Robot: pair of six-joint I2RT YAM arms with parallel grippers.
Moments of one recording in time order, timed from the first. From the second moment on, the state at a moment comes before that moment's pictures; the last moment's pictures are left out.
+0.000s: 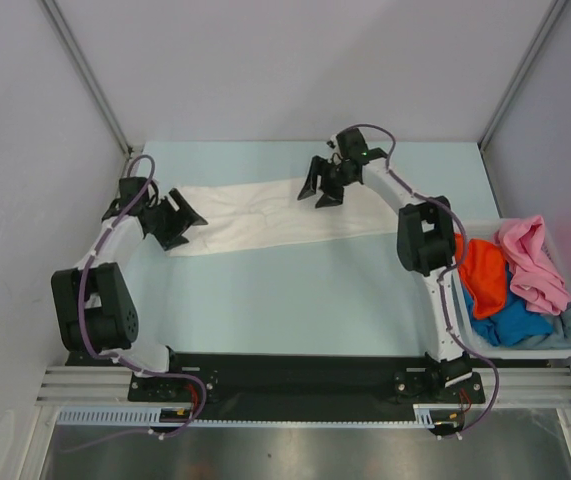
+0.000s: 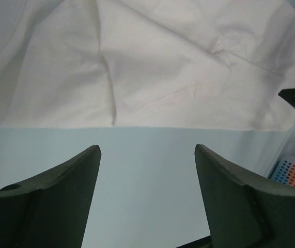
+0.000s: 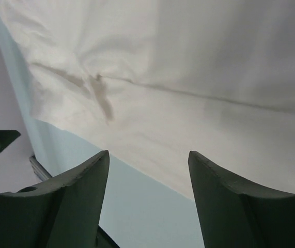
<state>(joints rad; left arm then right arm) 0.15 1.57 1.08 -0.48 0.40 -0.53 0.37 2.43 2.15 -0.64 -0.55 0.56</state>
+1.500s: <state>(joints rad) 0.35 1.67 0.86 -0.22 0.33 -0.82 0.01 2.02 1.54 -0.77 -0.18 0.50</state>
